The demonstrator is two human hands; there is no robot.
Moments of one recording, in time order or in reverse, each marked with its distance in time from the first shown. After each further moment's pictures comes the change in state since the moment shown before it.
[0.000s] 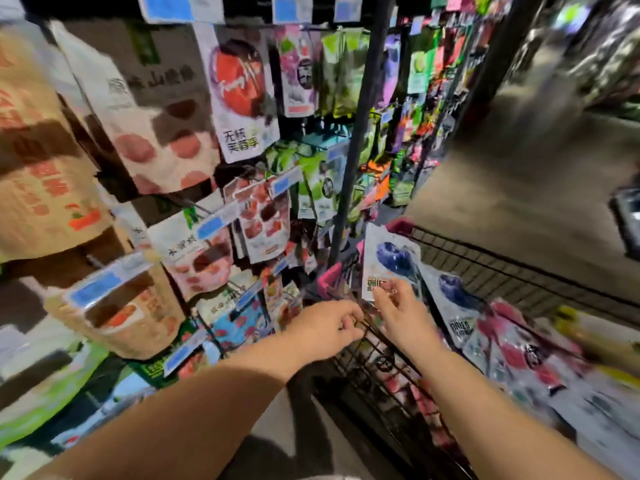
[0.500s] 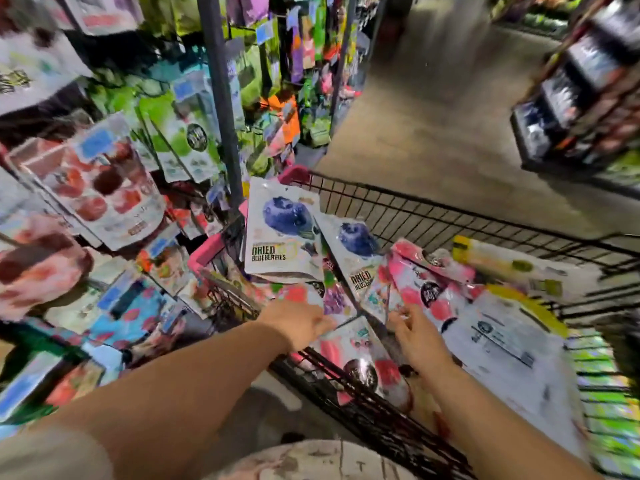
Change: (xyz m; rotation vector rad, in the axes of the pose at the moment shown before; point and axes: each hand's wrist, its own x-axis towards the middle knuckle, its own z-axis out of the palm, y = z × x) left_hand 0.111 0.067 0.133 0.548 -0.509 0.038; right_hand -0.017 0.225 -0.100 -0.117 0.007 0.483
